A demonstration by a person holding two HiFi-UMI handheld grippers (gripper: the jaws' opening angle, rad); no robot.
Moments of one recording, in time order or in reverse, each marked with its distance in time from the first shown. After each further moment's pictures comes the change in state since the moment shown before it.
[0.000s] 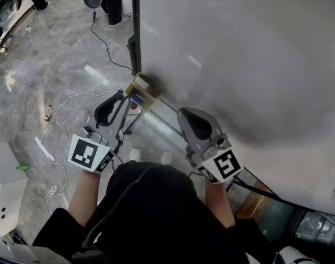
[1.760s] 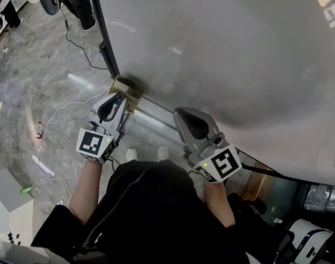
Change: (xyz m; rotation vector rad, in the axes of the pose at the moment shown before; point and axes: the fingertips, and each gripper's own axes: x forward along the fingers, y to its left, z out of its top) left arm 0.049 -0.003 -0.090 -0.021 0.140 -0.131; right arm -0.027 -0.018 -0.003 -0.005 0.040 -0.158
